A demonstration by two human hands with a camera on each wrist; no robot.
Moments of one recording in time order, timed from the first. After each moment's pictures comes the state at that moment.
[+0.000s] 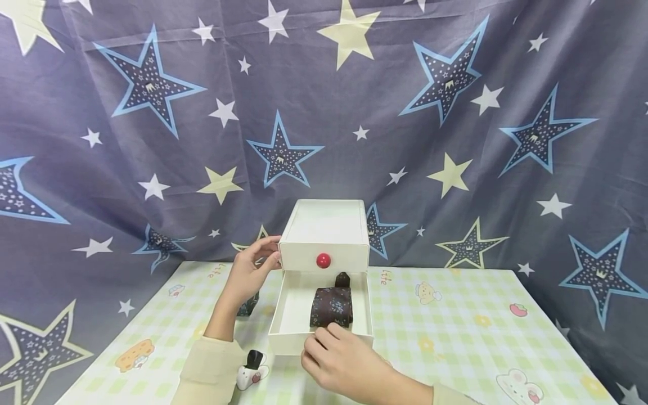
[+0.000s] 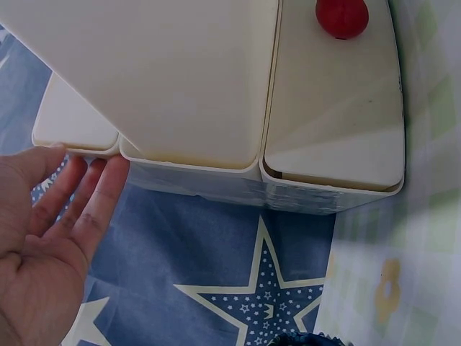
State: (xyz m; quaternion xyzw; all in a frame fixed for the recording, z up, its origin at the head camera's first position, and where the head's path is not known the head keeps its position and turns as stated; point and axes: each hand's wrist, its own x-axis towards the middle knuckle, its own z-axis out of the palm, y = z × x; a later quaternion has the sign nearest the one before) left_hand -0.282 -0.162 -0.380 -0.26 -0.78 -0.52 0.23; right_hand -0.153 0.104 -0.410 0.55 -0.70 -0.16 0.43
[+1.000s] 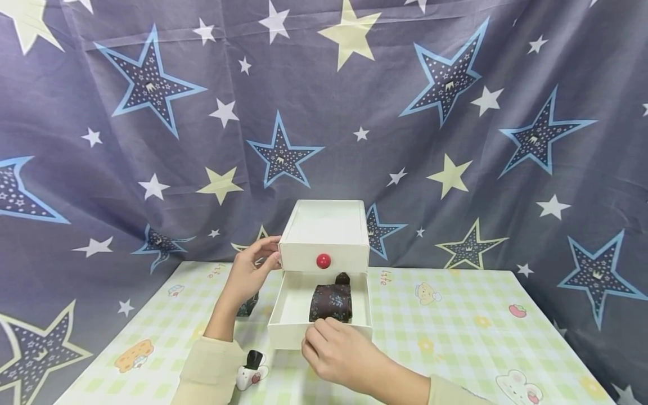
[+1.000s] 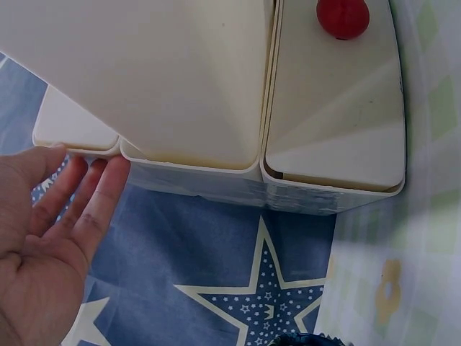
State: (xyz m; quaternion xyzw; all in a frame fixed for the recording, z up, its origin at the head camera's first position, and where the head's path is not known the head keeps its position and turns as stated) left_hand -0.280 -0.162 -0.379 -0.26 -0.78 -0.52 0.23; right_hand -0.162 0.100 -0.399 0.55 -0.68 -0.14 0.46
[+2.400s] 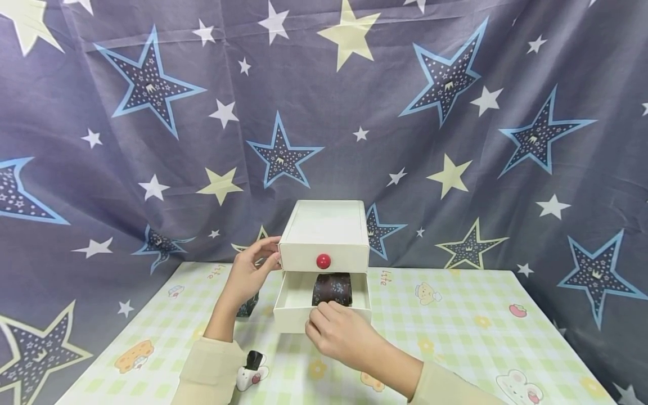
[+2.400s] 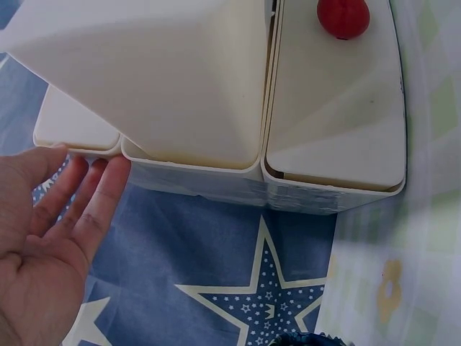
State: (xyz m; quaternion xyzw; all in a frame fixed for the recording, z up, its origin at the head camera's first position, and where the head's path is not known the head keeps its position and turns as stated) left_hand -0.267 -0.156 -0.368 -0.25 -0.78 -0.51 0.23; right_hand -0.190 0.101 -0.400 0.53 -0.72 -0.13 0.43
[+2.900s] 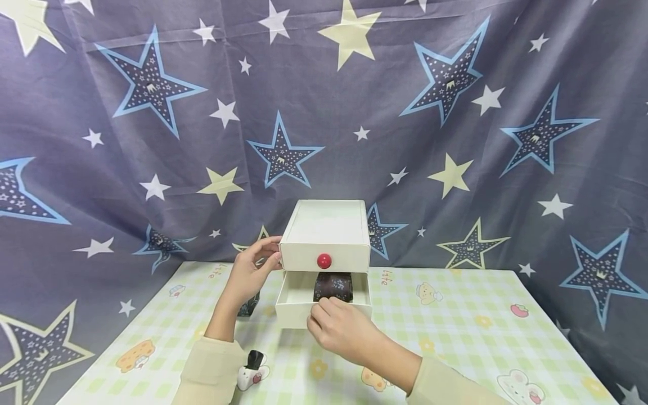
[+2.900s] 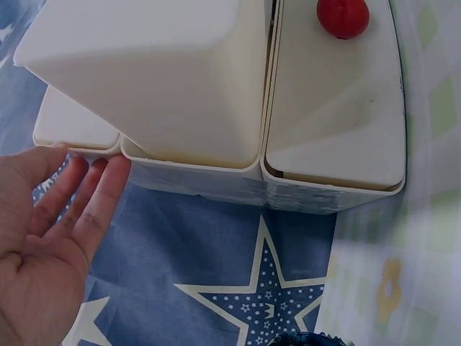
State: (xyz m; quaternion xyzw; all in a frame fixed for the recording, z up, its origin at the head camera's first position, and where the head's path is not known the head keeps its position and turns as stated) left_hand -0.256 -0.154 -0.360 -0.26 -0.78 -0.52 0.23; right_hand -0.198 0.100 -0.400 0.53 -0.73 -0.14 0.42
